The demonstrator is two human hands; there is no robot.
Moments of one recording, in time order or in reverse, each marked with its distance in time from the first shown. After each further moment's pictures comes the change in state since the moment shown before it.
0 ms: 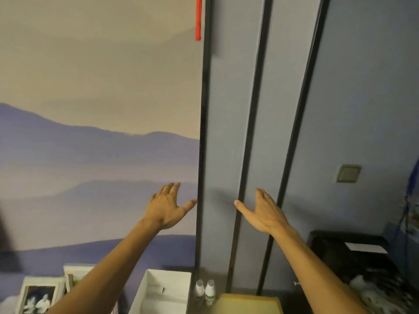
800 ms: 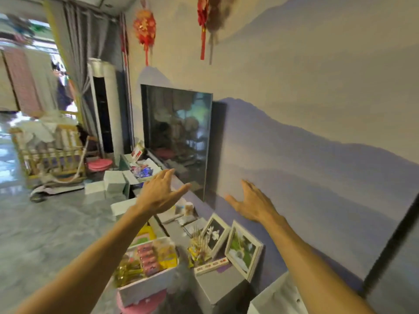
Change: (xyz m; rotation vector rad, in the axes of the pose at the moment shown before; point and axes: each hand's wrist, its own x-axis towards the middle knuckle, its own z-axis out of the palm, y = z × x) left_hand -0.373 -0.193 -0.217 0.284 0.354 -0.834; right_hand -0.149 -0.386 0.138 0.119 -0.399 -0.985
